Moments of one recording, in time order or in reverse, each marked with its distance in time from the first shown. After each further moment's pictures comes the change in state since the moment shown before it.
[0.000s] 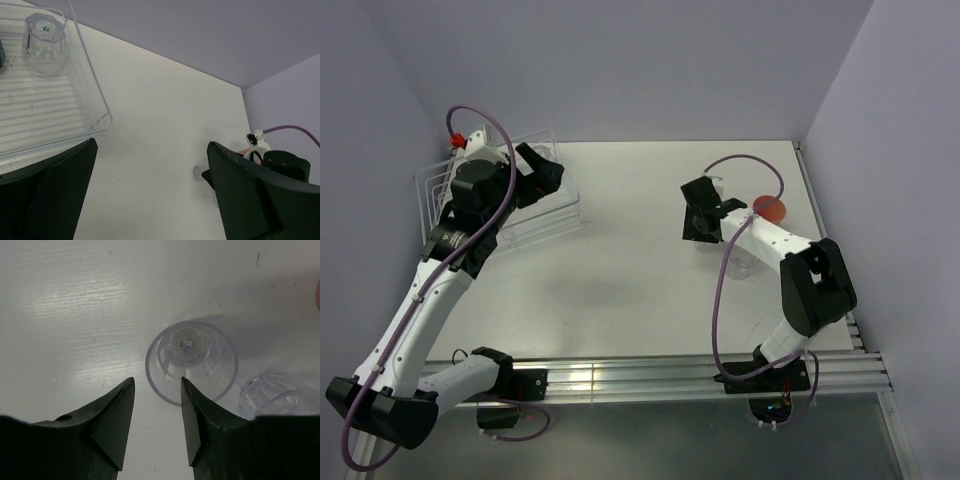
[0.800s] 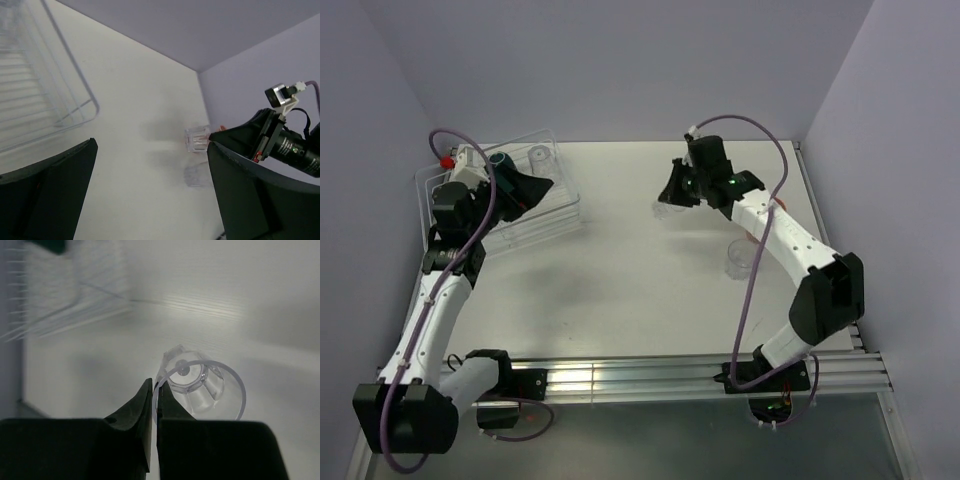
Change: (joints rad) left arm 0.270 -0.061 -0.291 0.267 0.446 -0.093; right arm 0.000 -0.031 0.283 -0.029 -0.379 0.004
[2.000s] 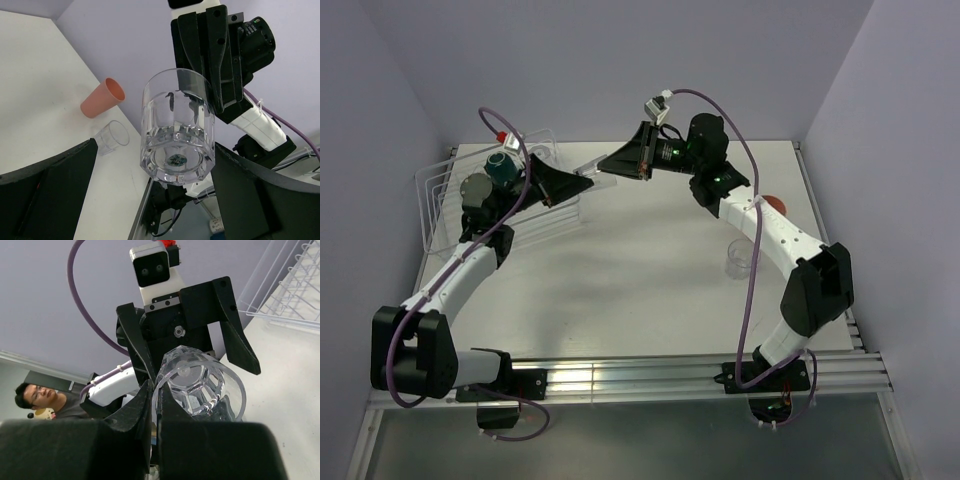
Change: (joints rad) left arm -0.099 0.294 -0.045 0.805 0.545 -0.392; right arm 0.059 0.048 0.072 0.813 -0.777 0.666
